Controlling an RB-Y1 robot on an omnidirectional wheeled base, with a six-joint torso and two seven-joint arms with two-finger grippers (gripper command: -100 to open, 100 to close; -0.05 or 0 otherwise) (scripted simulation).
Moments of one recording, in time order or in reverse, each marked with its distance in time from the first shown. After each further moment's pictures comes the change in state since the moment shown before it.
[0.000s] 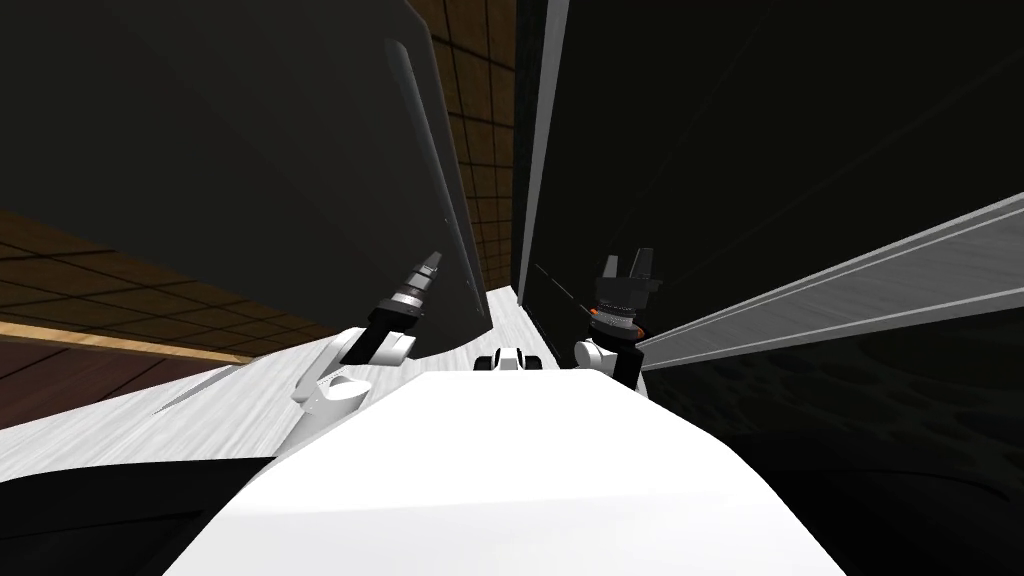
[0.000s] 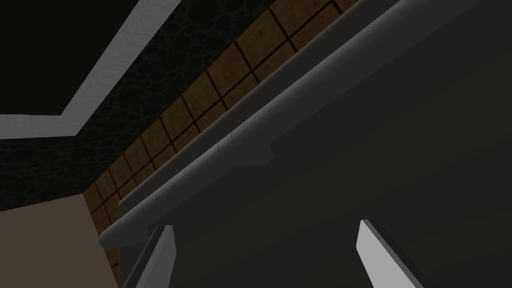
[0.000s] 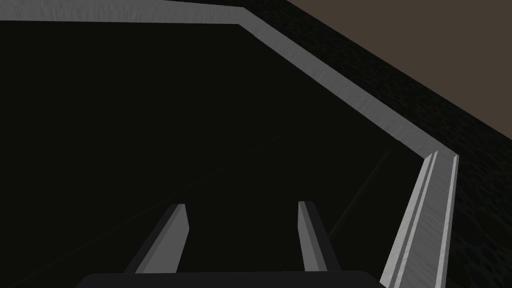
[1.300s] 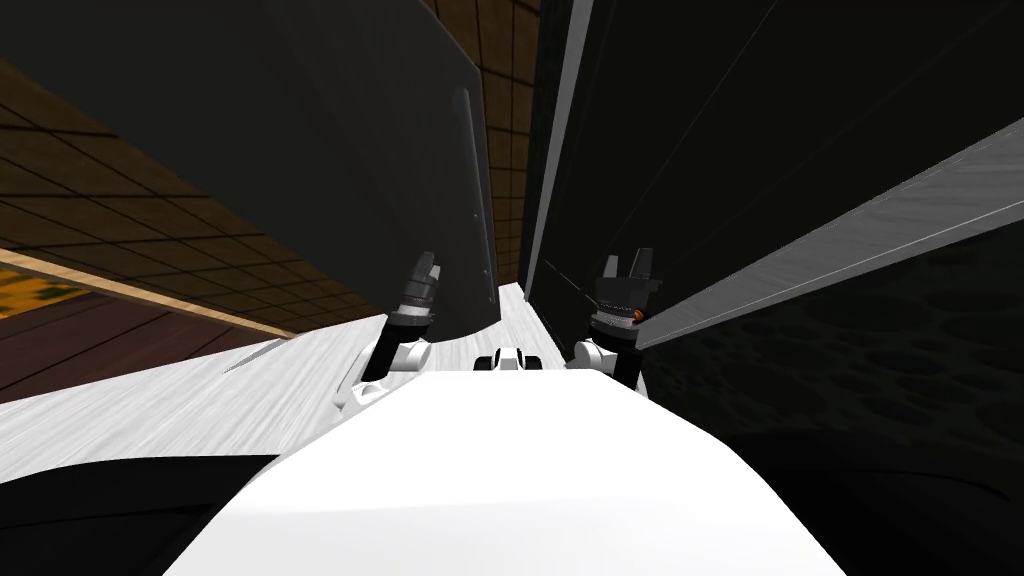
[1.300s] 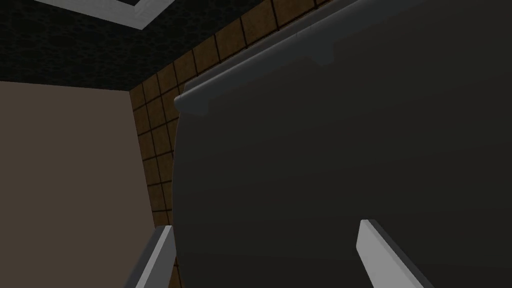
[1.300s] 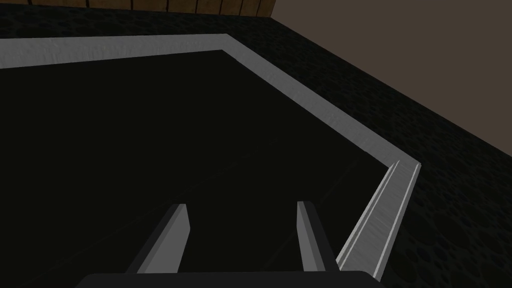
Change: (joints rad) left arm 0.057 -0.229 -0.057 0.066 0.041 -0.361 -0.018; right arm 0.000 0.000 0.000 0.000 0.000 0.000 0.000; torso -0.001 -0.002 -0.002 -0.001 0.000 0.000
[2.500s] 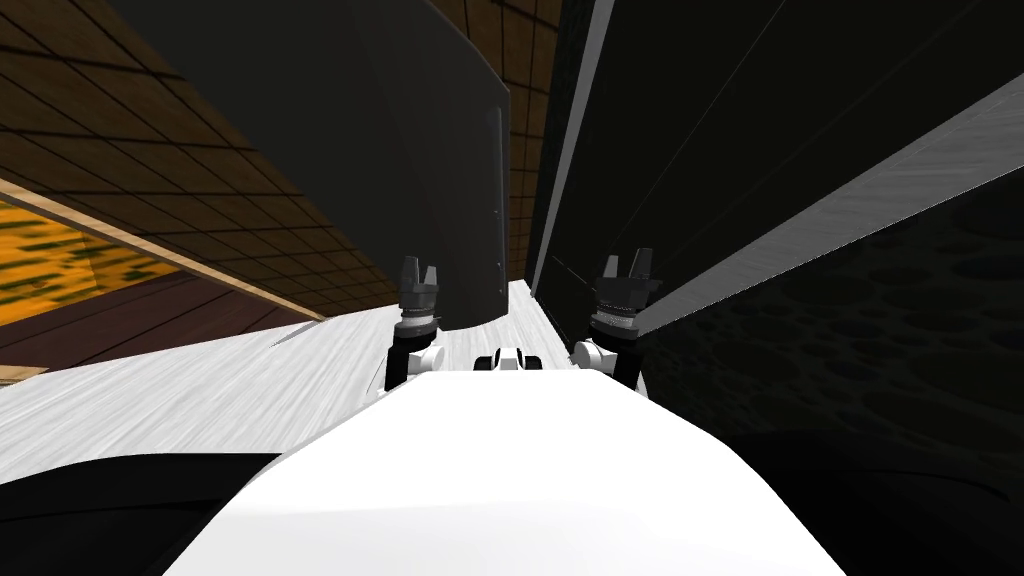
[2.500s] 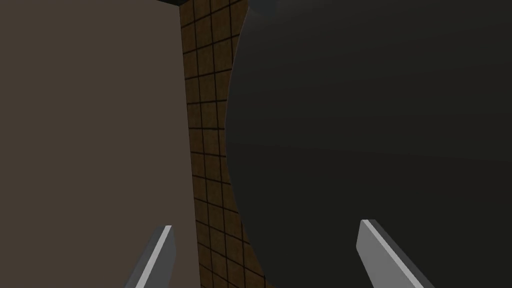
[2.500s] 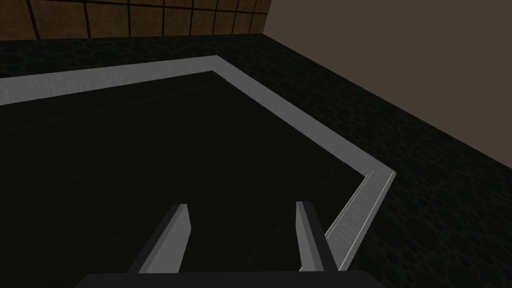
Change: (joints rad) left arm 0.046 -0.172 -0.050 0.080 0.037 -0.316 -0.014; right arm 0.000 0.000 0.000 0.000 0.000 0.000 0.000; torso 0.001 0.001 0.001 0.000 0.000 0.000
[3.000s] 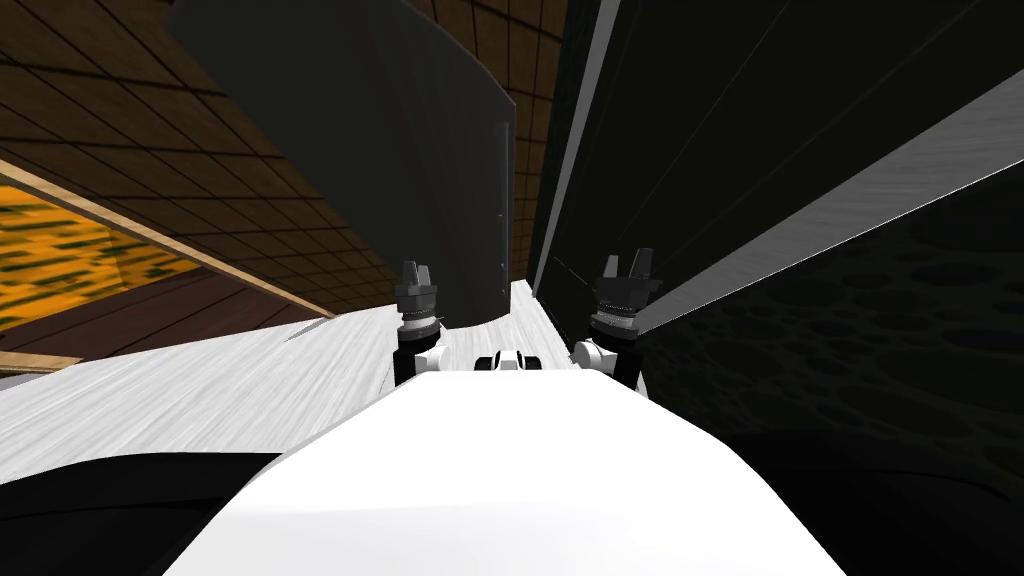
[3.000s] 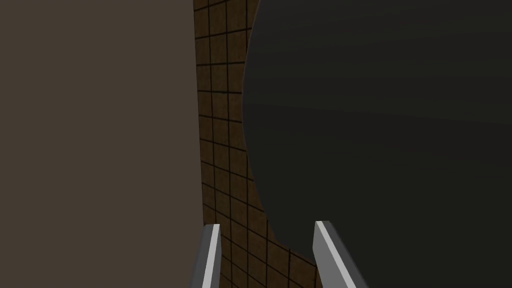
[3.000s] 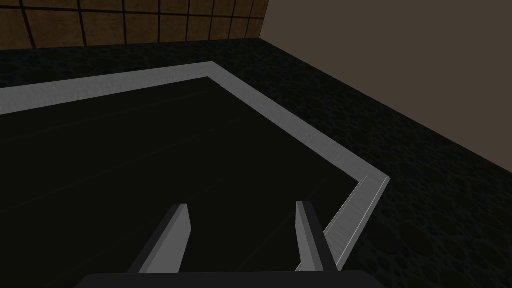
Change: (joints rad) left arm 0.012 -0.104 -0.012 0.025 0.010 -0.080 -0.002; right arm 0.000 0.000 0.000 0.000 0.000 0.000 0.000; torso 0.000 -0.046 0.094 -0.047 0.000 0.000
